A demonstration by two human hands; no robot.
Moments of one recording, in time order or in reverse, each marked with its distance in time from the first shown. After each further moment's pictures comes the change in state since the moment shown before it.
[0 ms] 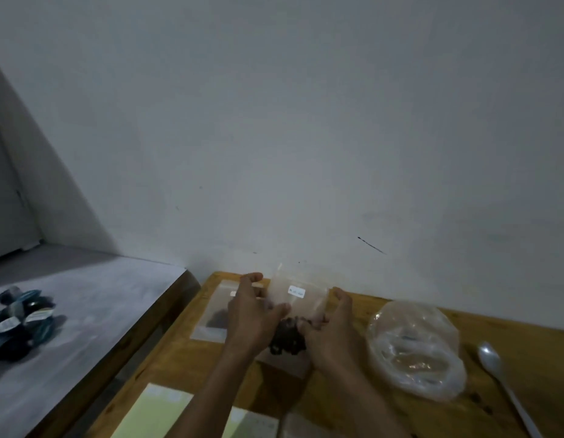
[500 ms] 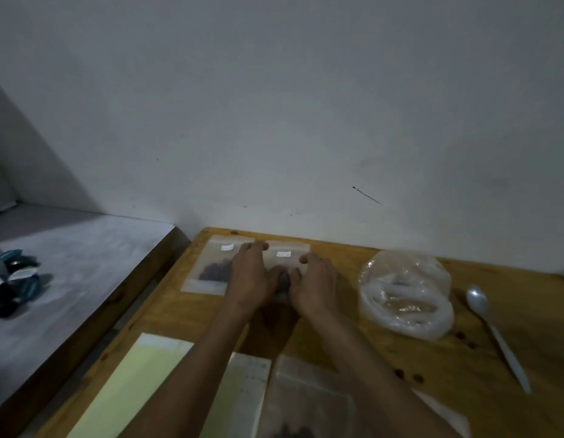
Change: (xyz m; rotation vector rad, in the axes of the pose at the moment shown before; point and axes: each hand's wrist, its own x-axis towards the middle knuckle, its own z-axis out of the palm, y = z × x) left_hand 0.006 -0.019 0.021 0.397 -0.063 0.133; right_hand 0.018 0.019 0.019 -0.394 -0.008 -0.140
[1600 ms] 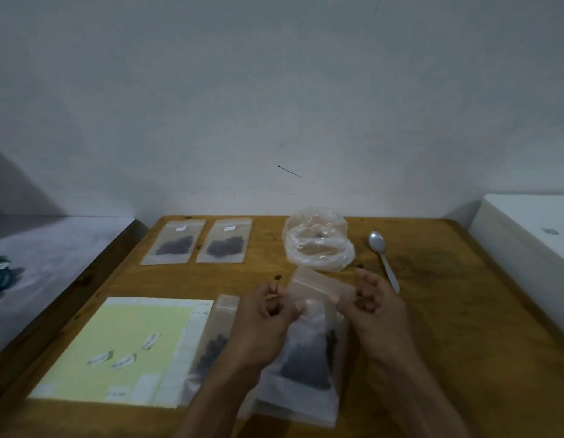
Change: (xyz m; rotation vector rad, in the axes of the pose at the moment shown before) left_hand -0.213 0.109 0.004 -0.804 -0.397 -0.190; right_hand -0.174 0.127 -0.163 0.751 0.120 0.266
